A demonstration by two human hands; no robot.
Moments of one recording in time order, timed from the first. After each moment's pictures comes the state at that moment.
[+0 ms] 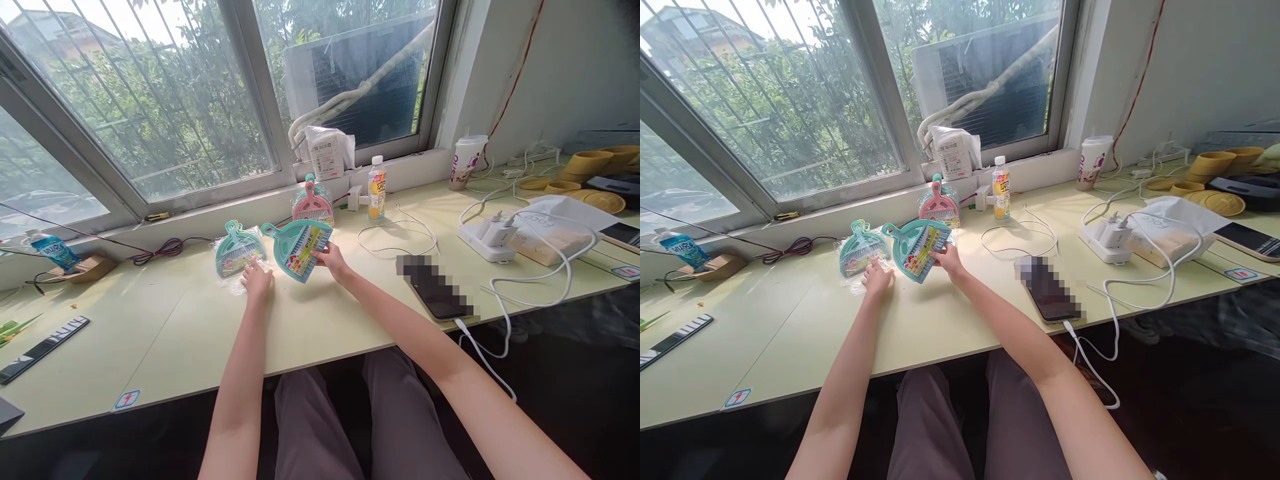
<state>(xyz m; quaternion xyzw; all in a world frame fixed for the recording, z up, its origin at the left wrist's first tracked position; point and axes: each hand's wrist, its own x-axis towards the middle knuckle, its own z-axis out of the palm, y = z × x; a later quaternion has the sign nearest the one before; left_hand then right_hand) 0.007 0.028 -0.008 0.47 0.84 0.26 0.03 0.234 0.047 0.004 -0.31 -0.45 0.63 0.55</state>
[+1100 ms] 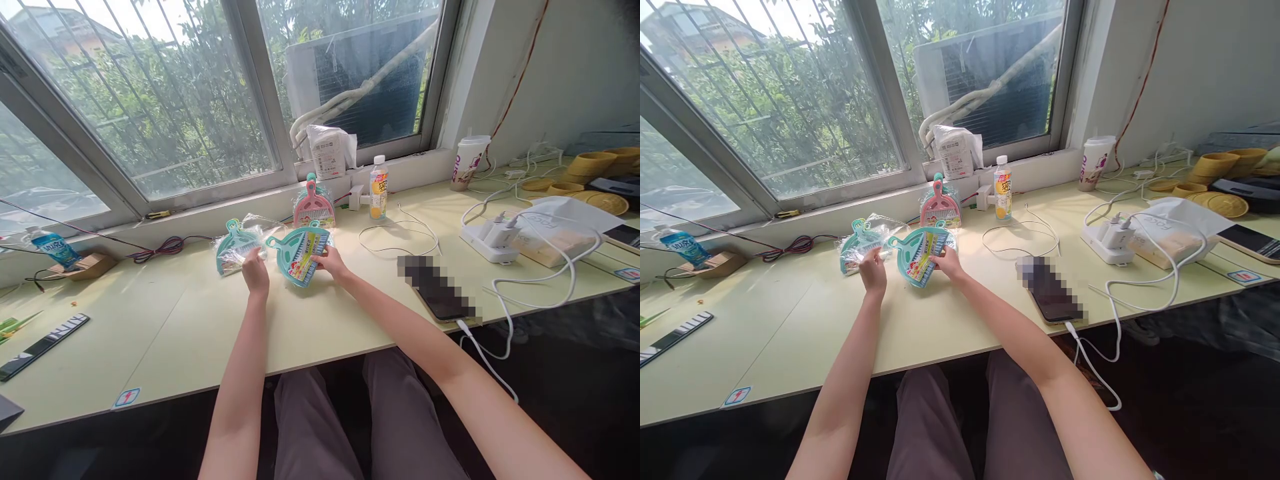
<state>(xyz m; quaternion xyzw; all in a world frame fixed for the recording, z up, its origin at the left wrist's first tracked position) 0.011 0.022 0.006 0.56 0.69 0.44 -0.10 0.230 0.046 -0.002 -0.36 -0.47 0.62 0.52</state>
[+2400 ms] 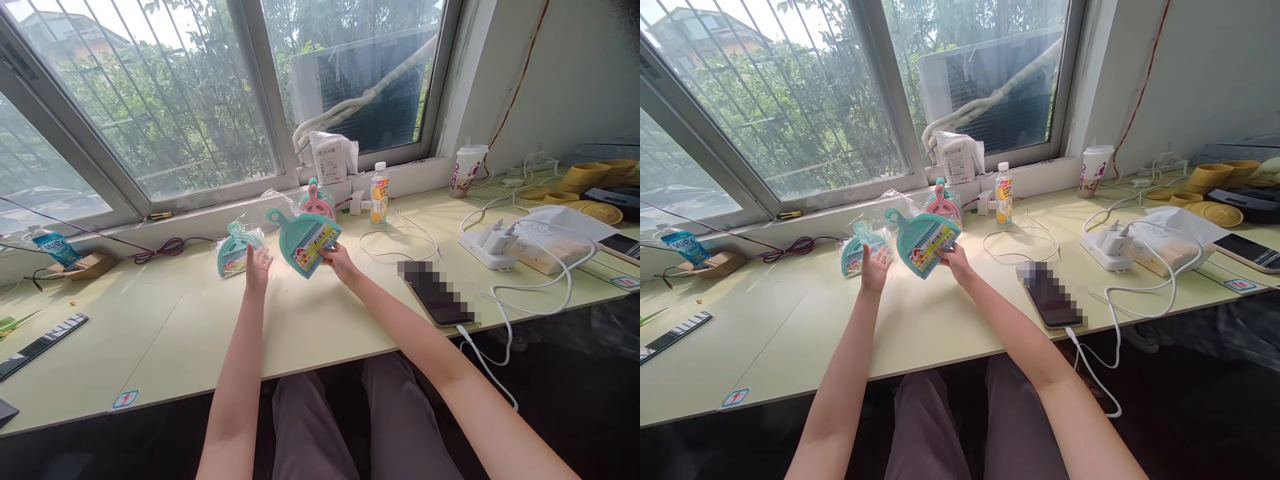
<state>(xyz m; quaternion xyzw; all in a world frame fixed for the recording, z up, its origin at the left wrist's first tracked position) 0.022 0.020 0.031 0.50 0.60 0.58 0.24 0.243 0.056 0.003 -0.26 -0.41 0.66 0.57</state>
